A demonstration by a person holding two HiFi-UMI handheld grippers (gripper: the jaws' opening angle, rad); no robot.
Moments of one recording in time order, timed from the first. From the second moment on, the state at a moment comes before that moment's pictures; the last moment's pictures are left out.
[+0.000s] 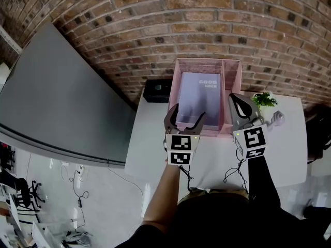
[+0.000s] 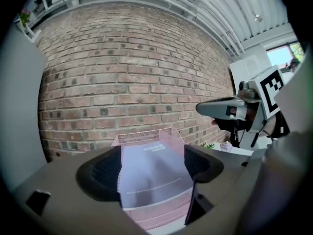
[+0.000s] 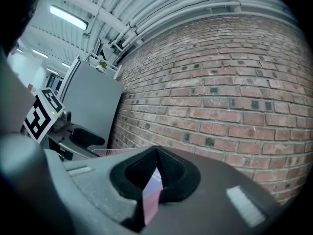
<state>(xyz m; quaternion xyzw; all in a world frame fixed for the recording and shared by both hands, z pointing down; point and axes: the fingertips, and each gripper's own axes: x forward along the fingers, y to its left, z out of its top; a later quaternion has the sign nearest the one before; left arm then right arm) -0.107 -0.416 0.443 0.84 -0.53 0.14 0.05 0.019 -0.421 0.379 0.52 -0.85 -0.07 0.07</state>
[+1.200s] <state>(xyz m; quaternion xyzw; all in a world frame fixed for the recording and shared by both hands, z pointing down) -0.074 -0.392 0.529 0.86 -0.46 0.17 0.12 0.071 -0.405 0.388 0.58 -0.81 -0.07 0.08</state>
